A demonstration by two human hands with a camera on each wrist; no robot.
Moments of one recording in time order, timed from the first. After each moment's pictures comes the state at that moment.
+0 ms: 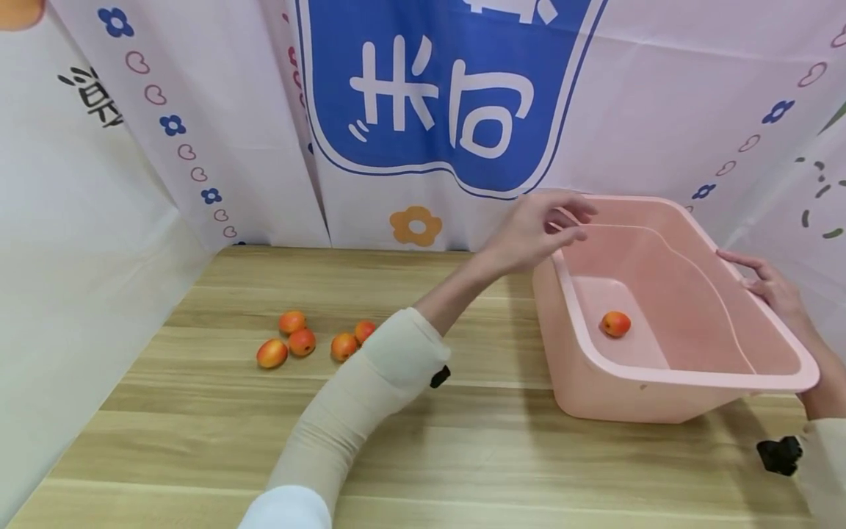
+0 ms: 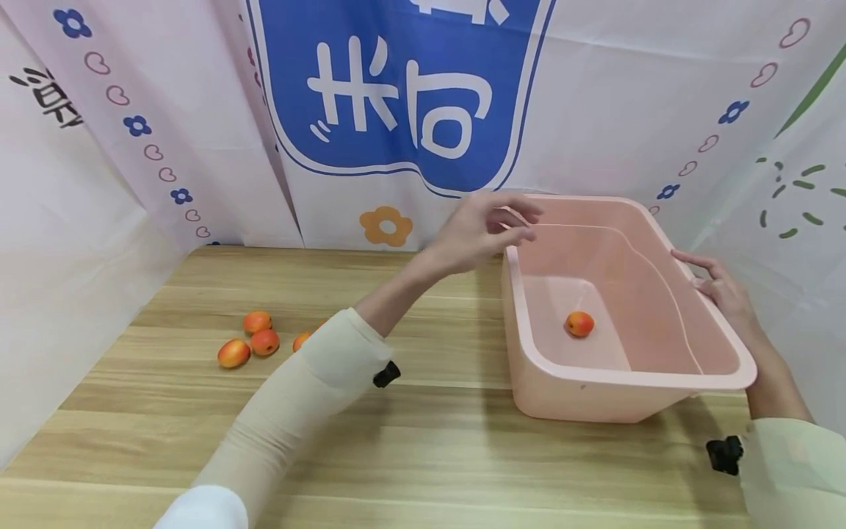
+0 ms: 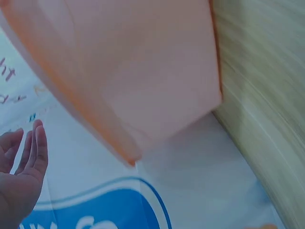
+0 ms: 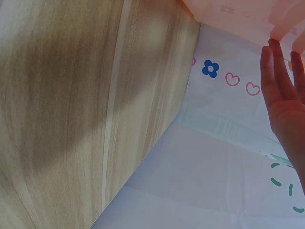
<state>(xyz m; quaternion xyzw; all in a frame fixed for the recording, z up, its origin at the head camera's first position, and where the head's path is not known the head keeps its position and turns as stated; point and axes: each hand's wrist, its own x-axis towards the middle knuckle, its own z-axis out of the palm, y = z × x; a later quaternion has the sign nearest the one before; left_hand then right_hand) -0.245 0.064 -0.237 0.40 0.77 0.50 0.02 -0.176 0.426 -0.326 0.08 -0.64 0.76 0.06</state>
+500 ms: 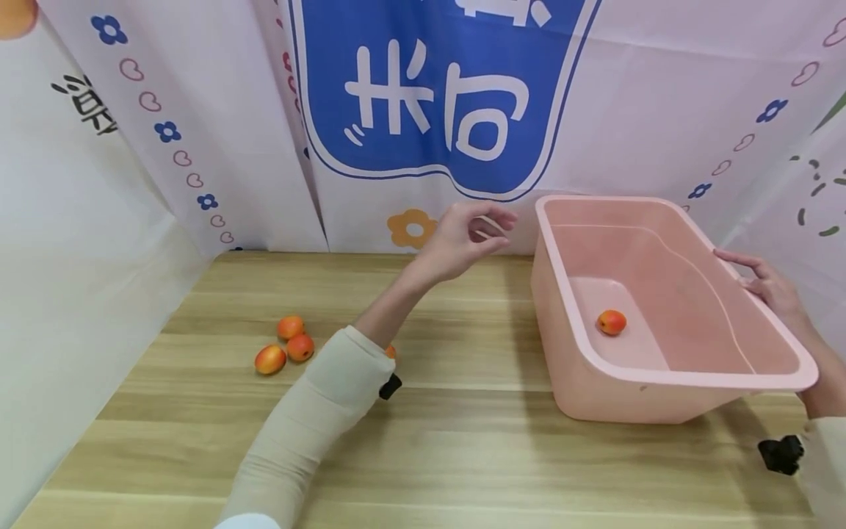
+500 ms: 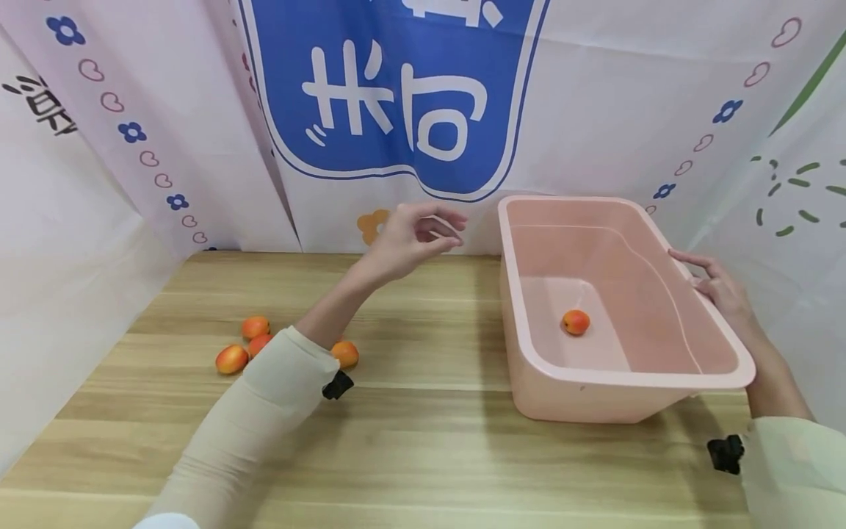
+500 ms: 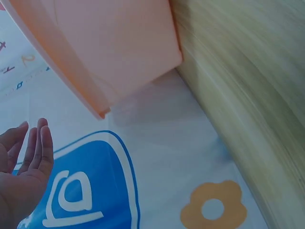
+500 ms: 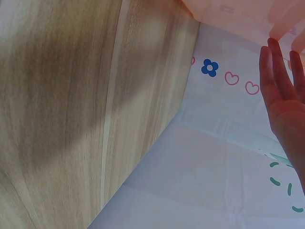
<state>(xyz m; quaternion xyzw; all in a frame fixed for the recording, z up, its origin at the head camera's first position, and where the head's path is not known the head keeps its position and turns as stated) -0.254 -0.007 -0.257 0.35 0.77 0.53 -0.02 -0.178 0.428 -0.326 0.07 -0.63 0.77 0.06</state>
